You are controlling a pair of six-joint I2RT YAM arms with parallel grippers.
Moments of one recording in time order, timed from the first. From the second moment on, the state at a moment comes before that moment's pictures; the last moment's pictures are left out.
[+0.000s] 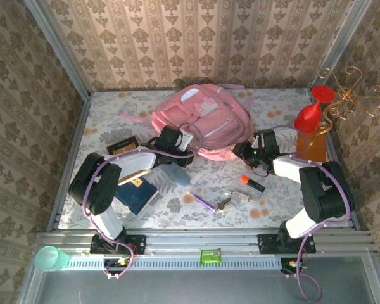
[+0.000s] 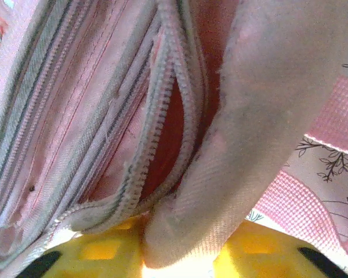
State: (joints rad) left arm -0.63 1.71 0.98 -0.15 0.28 -0.09; right arm 0.17 1.56 0.68 0.12 -0.36 0.82
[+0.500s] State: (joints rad) left arm -0.45 1.69 0.97 -0.16 0.31 -0.08; right arm 0.13 1.35 0.65 0.05 -0.35 0.78
